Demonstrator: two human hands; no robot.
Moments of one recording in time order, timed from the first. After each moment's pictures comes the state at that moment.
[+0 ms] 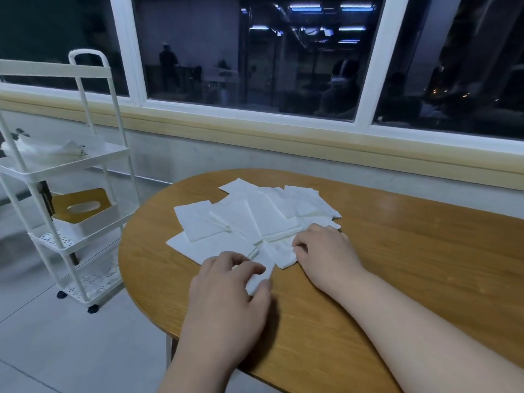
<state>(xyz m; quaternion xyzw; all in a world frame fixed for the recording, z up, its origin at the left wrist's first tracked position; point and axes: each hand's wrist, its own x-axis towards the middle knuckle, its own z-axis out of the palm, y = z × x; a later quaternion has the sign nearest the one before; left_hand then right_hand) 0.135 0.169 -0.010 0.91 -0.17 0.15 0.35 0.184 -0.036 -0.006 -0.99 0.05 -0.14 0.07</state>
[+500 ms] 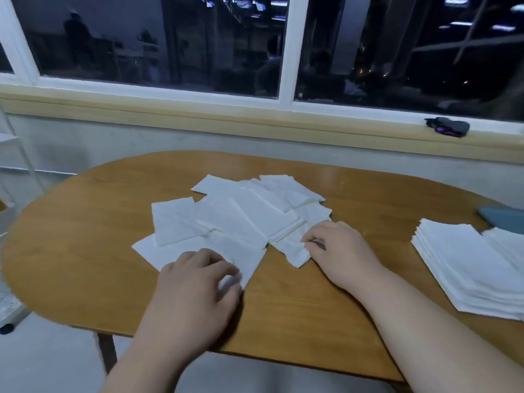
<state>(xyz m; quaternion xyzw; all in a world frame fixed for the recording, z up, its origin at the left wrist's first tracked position) 0.094 0.117 -0.011 0.90 -0.32 0.09 0.28 0.046 -0.143 -0.002 -0.97 0.16 -0.13 0.14</state>
